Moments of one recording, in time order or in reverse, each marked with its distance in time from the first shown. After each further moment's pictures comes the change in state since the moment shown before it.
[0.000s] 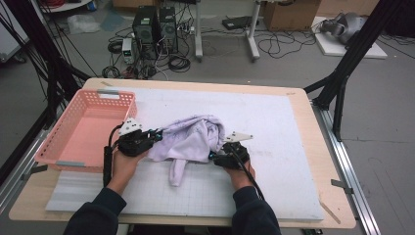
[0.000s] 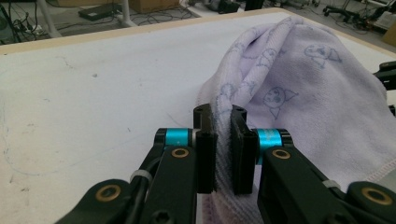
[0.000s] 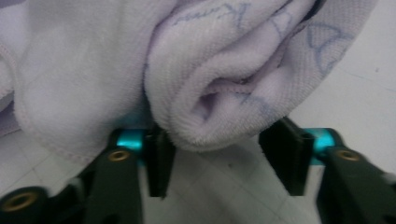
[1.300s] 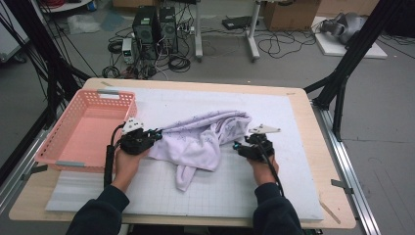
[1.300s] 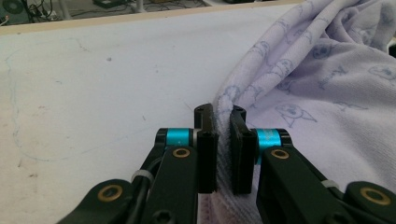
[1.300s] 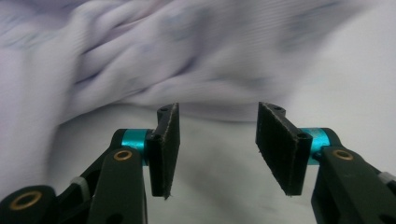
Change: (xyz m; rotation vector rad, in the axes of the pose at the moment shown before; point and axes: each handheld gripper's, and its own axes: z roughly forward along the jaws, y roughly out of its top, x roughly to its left) left arm 0.008 -0.006 0.012 0.030 0.059 -0.035; right arm -0.052 -0.002 -0.039 -0.003 -0.141 0.079
